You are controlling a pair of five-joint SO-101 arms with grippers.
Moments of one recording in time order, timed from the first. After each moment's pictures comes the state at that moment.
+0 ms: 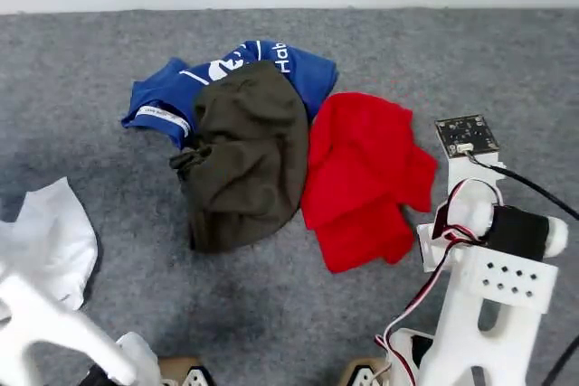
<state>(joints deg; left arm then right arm) -51.1 -29.3 11.5 57.5 11.5 12.4 -44.1 28.1 100.7 21.8</state>
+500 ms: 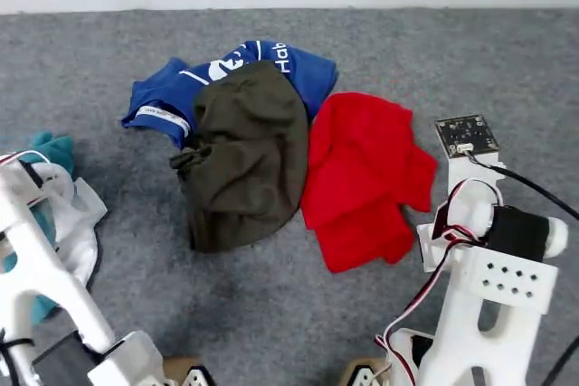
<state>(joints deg) -42.6 -15.3 22.3 65.6 6.6 12.4 -44.1 28.1 100.7 21.8</state>
